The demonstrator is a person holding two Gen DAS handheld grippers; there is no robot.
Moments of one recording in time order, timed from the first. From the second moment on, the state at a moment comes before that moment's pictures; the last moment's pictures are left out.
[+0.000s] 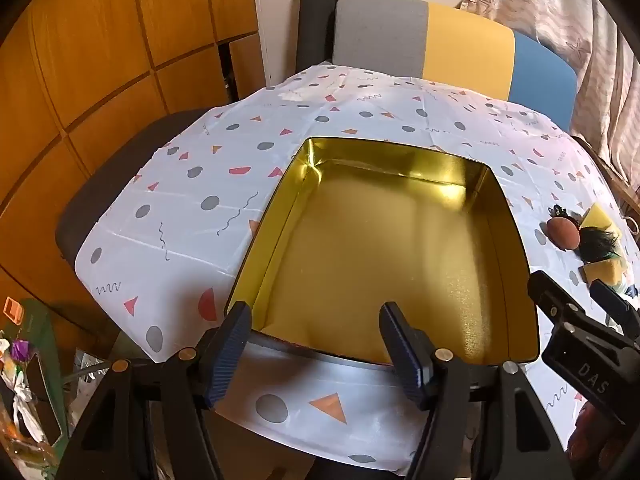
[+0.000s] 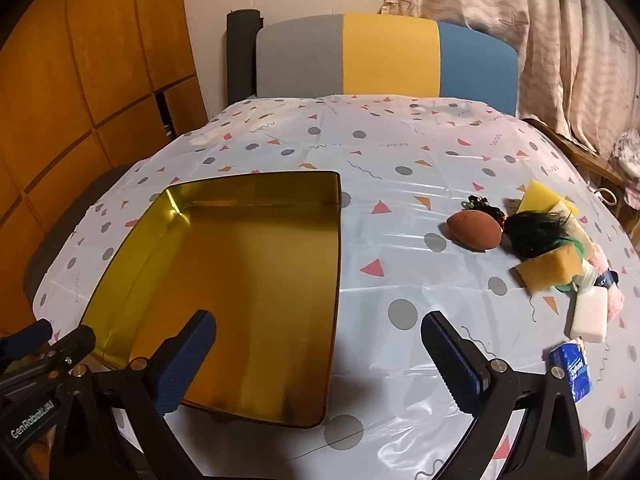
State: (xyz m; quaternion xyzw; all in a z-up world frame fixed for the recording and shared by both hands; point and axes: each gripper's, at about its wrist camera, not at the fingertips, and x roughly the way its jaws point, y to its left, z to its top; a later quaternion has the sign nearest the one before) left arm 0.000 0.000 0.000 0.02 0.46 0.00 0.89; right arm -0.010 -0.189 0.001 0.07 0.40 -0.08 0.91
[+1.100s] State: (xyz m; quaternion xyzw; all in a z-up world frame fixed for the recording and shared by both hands) left arm -0.007 0.005 -0.003 0.02 0.45 0.00 0.89; right arm -0.015 -0.178 -0.002 0.06 0.41 -0.07 0.91
